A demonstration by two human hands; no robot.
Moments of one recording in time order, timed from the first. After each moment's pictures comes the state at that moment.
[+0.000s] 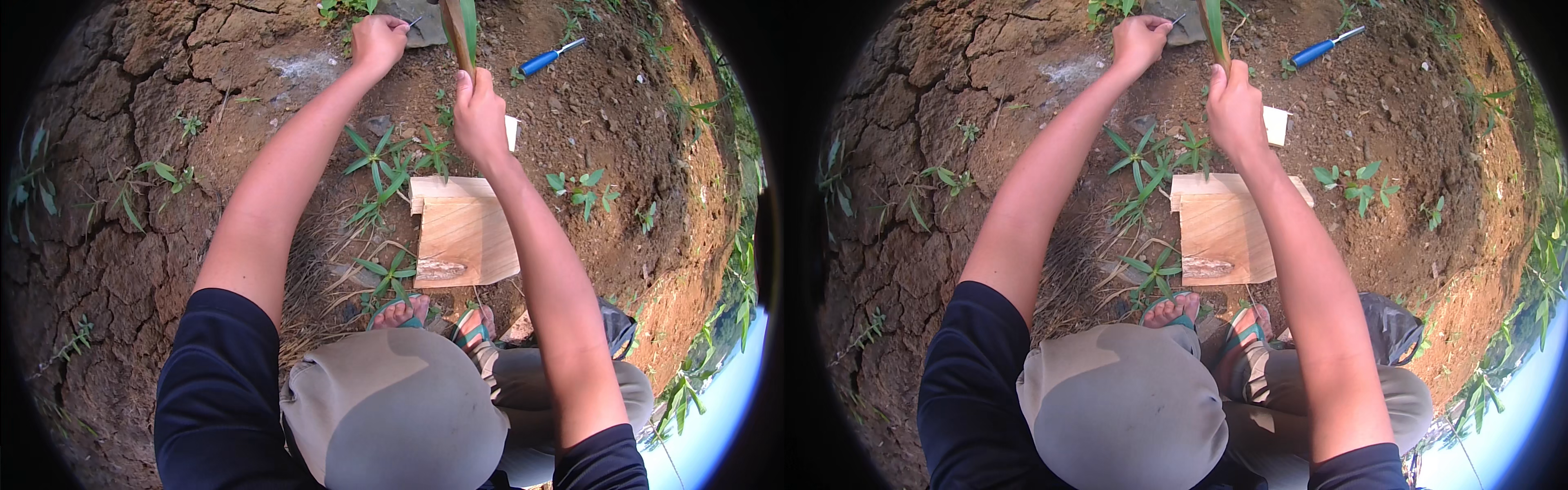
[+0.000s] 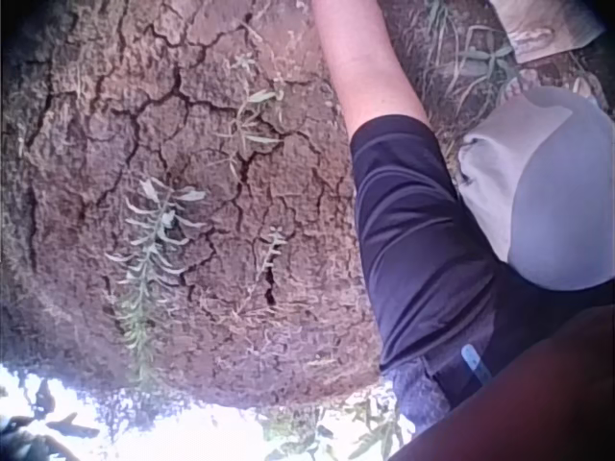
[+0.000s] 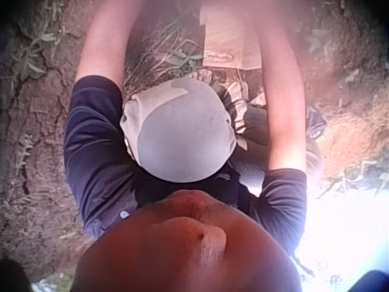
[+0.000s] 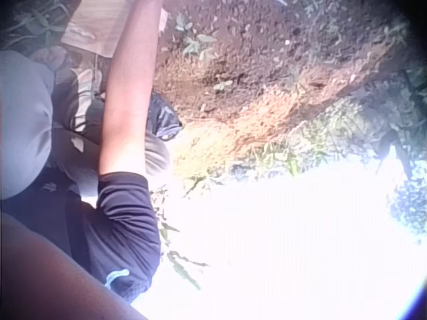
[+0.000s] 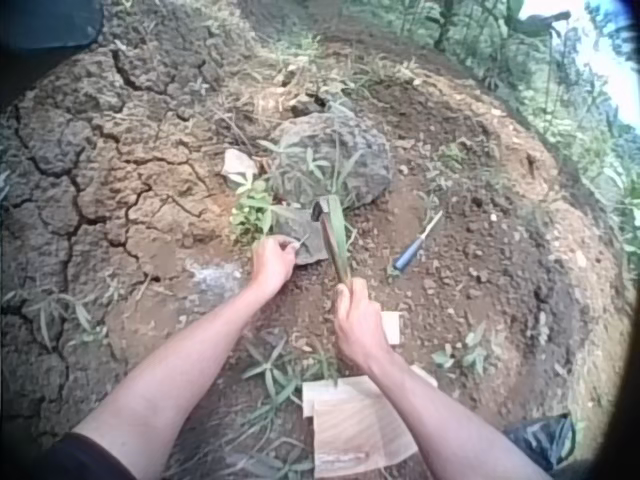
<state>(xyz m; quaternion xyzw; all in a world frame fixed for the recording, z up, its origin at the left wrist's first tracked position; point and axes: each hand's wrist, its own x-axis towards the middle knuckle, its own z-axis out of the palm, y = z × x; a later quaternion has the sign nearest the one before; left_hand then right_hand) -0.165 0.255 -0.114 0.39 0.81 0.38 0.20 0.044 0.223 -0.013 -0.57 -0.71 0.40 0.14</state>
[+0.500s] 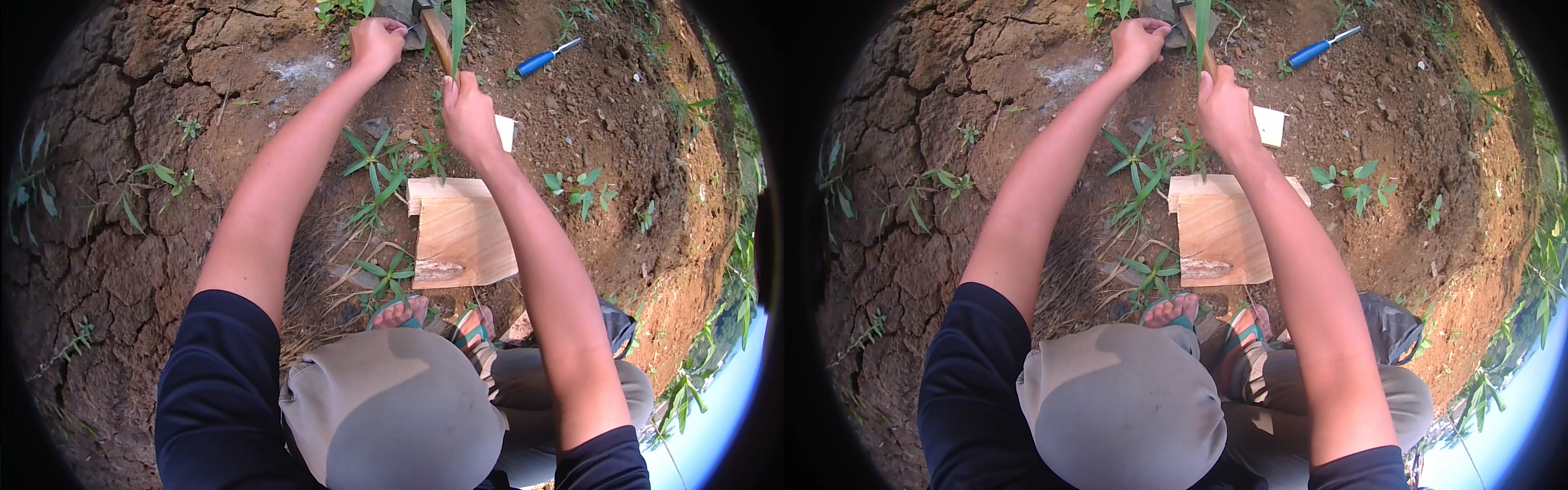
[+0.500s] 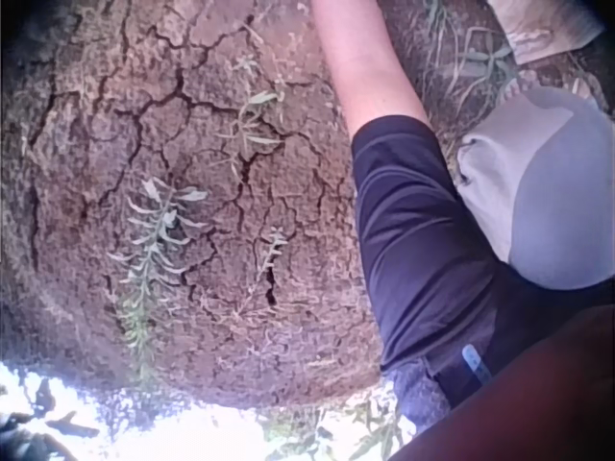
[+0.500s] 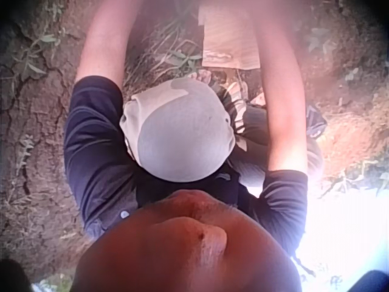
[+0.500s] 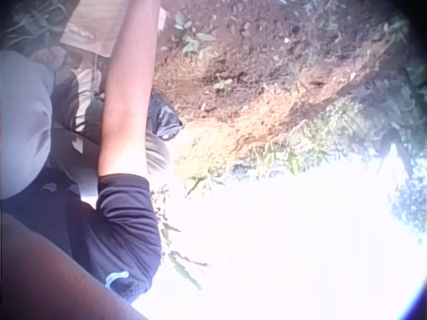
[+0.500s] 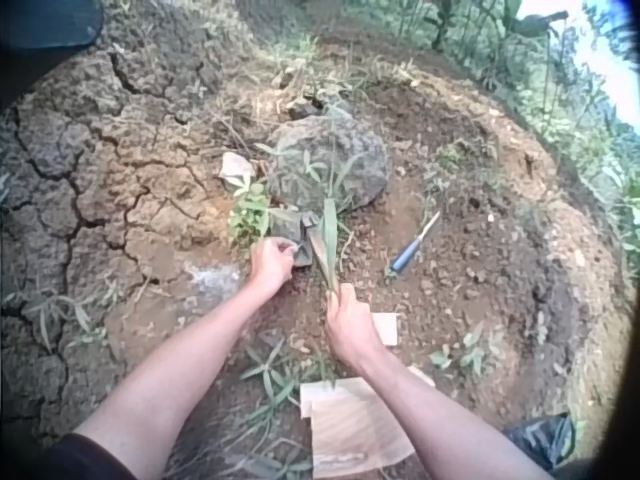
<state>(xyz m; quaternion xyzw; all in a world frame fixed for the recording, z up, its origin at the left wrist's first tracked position) -0.153 0.255 -0.087 0.39 0.80 0.38 0.26 0.043 0.227 -0.020 -0.56 -0.75 0.35 0.10</state>
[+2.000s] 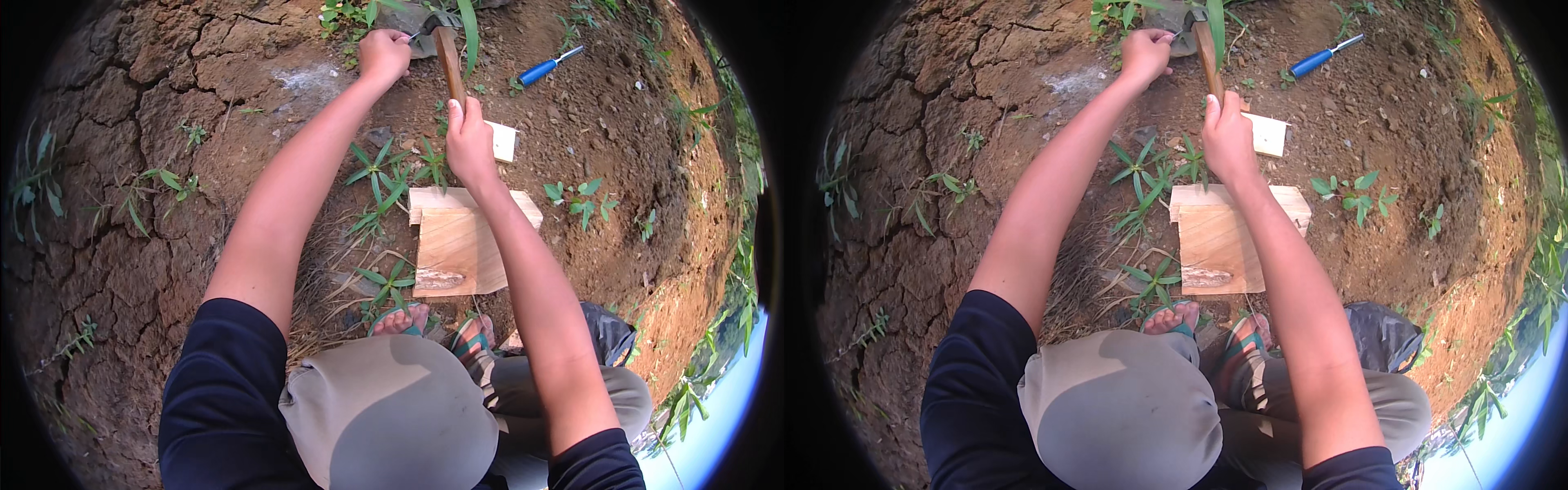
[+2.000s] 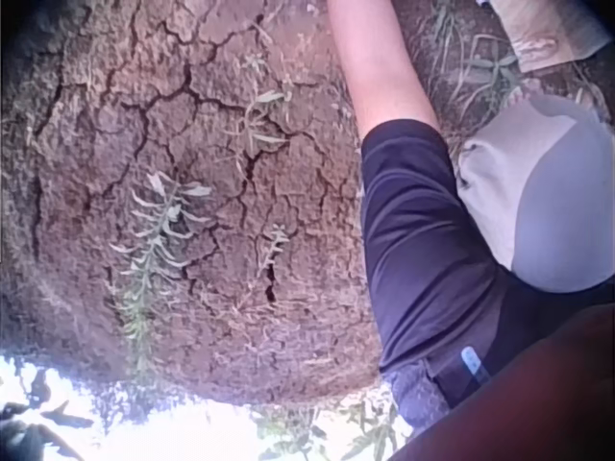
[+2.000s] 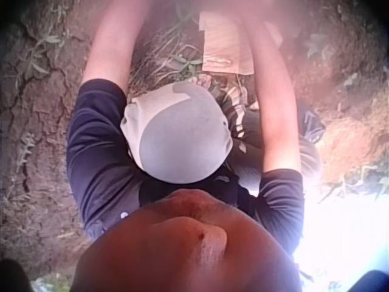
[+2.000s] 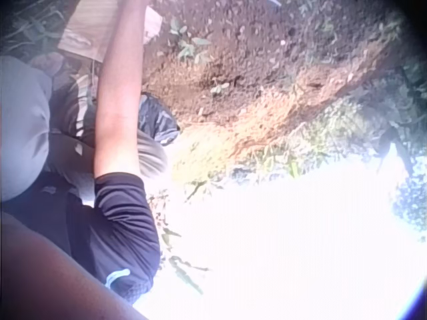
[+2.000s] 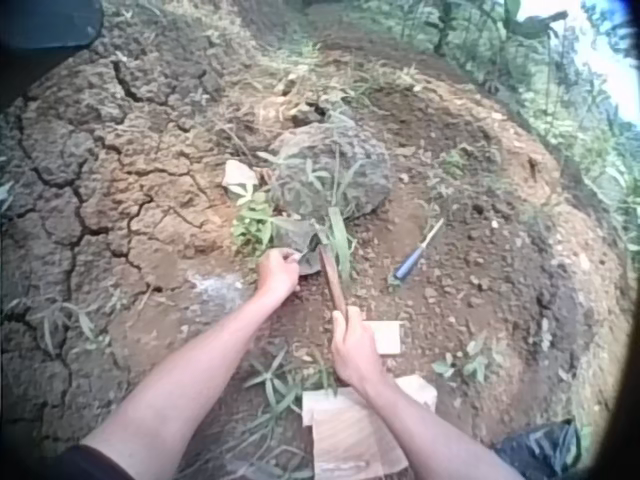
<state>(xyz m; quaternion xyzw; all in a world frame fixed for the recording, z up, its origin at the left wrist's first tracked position) -0.149 0.256 -0.096 0.32 0.81 0.39 0.30 0.052 0.203 -0.037 -0.56 -0.69 0.43 0.14</state>
